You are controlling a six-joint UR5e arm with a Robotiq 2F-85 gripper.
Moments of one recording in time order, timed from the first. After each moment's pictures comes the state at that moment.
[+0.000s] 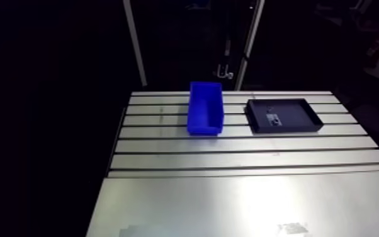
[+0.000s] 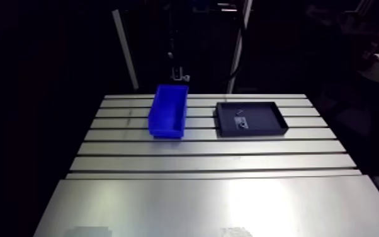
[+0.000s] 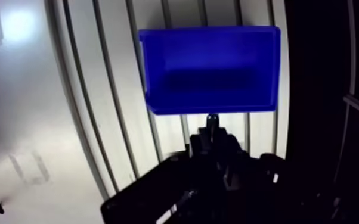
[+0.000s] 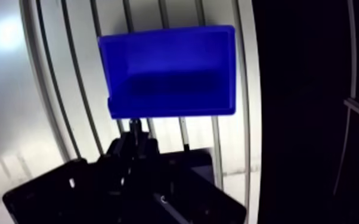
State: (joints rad) arm -0.04 -1.21 1.55 -1.85 -1.59 -3.04
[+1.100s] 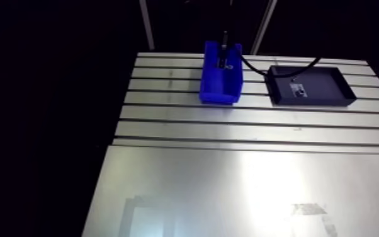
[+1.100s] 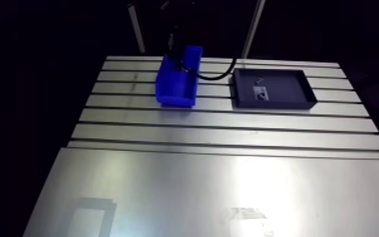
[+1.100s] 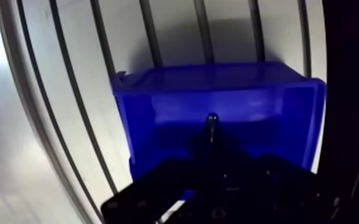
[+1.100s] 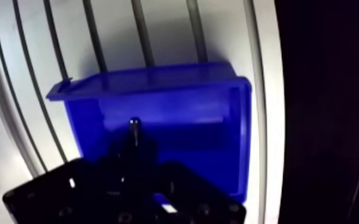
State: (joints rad) arm 0.01 -1.02 1.56 -1.97 -1.60 -2.94
